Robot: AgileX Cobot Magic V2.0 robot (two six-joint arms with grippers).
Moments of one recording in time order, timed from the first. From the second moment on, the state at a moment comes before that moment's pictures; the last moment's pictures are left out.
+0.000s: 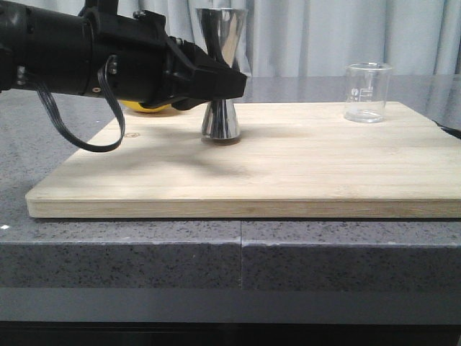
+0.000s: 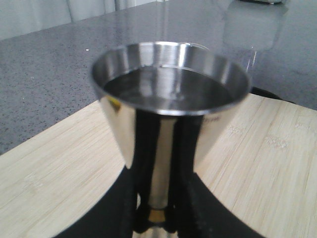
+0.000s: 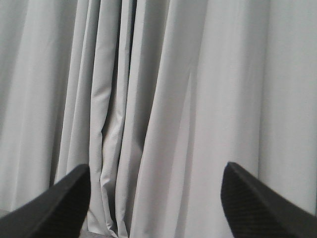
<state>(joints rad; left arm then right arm) -0.53 1.72 -0.87 0.86 -0.72 -0.60 0.30 1.23 -0.65 0.14 -0.96 -0.29</state>
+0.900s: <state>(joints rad) -0.53 1.76 -0.87 0.86 -0.78 -0.57 0.30 1.23 -0.65 0.14 -0.96 -0.29</state>
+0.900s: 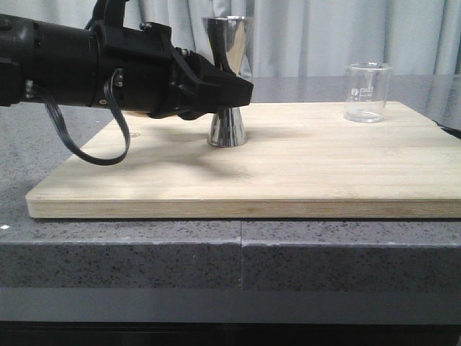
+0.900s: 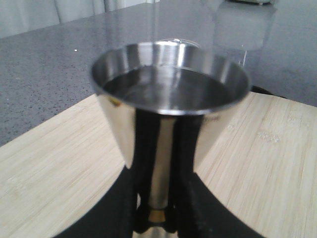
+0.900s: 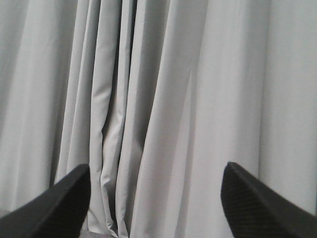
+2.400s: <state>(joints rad) -0.52 1.72 -0.87 1.03 -0.69 -0.64 0.30 1.23 -0.65 0.14 -0.96 -0.29</state>
